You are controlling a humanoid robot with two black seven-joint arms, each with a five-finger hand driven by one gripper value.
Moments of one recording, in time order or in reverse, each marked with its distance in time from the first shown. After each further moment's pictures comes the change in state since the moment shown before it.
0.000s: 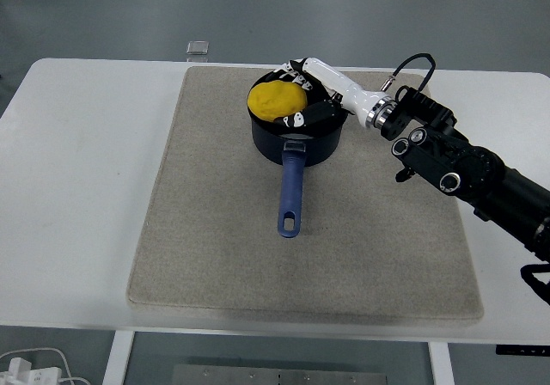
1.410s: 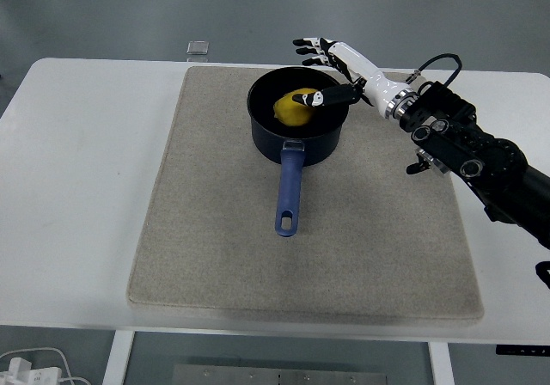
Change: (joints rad) left arm 0.001 0.000 0.000 0.005 0.000 0.000 0.000; right arm 0.010 -0.059 0.002 -0.003 0.221 0.010 -0.015
